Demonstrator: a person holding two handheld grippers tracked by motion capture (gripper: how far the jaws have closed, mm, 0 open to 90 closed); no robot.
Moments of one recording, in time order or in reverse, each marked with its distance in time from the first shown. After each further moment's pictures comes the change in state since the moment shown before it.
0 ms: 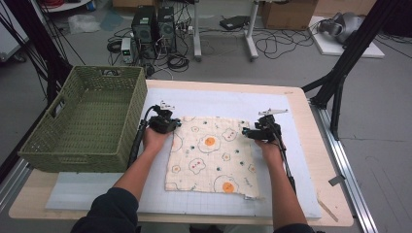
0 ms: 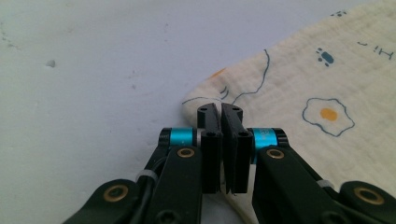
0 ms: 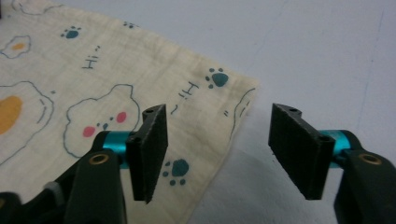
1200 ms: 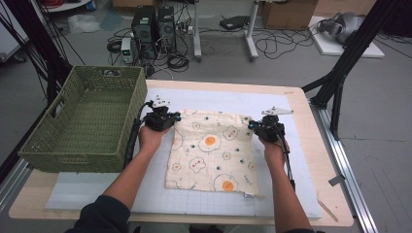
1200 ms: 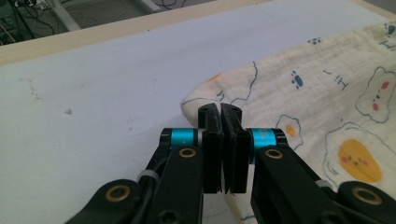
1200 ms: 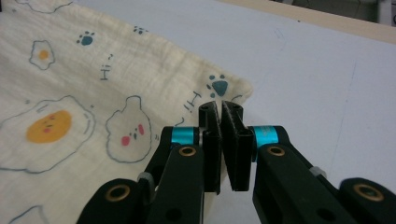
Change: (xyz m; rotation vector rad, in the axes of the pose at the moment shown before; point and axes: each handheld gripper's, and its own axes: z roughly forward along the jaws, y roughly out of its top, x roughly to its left) left arm -0.012 0.016 -0.044 -0.158 -0.045 0.011; right arm 0.012 0.006 -0.034 -0.123 0.008 -0.049
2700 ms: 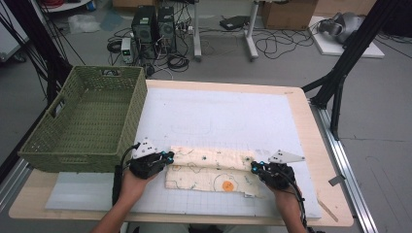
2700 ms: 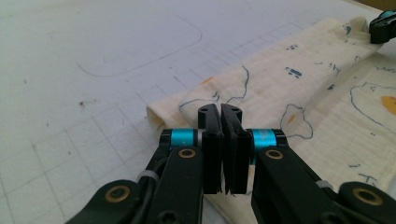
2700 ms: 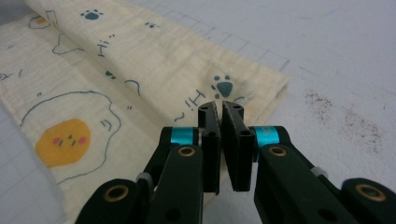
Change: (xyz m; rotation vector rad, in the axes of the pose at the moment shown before) left arm -0.054 -0.090 -0.086 -0.001 -0.146 0.052; right arm 0.058 -0.092 -0.078 0.040 0.129 -0.069
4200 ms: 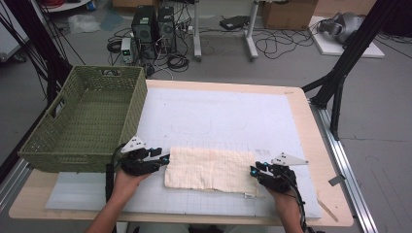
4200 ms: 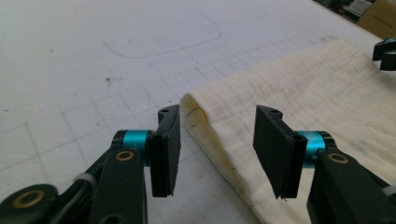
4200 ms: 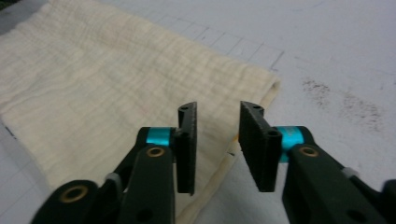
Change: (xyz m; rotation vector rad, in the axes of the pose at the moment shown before) left arm 0.022 -0.003 -0.007 -0.005 -0.017 -0.141; right arm 0.004 -0.007 -0.001 -0.020 -0.021 0.077
